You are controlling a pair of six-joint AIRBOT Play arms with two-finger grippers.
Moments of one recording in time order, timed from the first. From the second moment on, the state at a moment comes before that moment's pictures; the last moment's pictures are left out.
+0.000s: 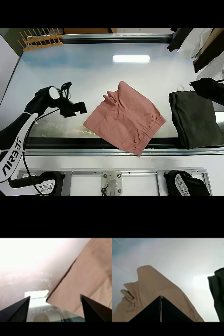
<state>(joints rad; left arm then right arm) -0.08 -1.46 1.04 1.19 -1.09 -1.59 -0.32 -0.77 1.08 -0.96 1.02 1.42</state>
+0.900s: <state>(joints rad) -0.23 -1.61 1.08 0.98 -1.03 -1.35 -0.32 -0.77 1.08 -0.96 1.05 1.42</state>
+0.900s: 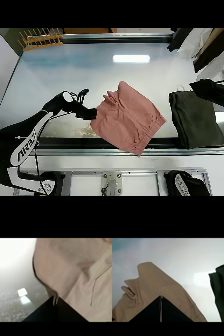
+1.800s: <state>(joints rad) -0.19 -1.38 0.81 0.97 -1.05 -1.38 -0.29 -1.22 0.65 -0.99 0.94 1.34</state>
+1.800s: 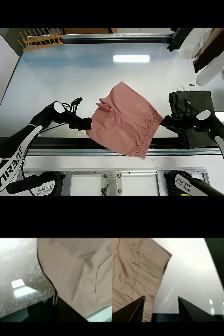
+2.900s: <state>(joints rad) -0.39 -1.37 0.79 0.97 -0.99 -1.39 -0.17 -1.41 1.14 -1.10 1.12 1.35</state>
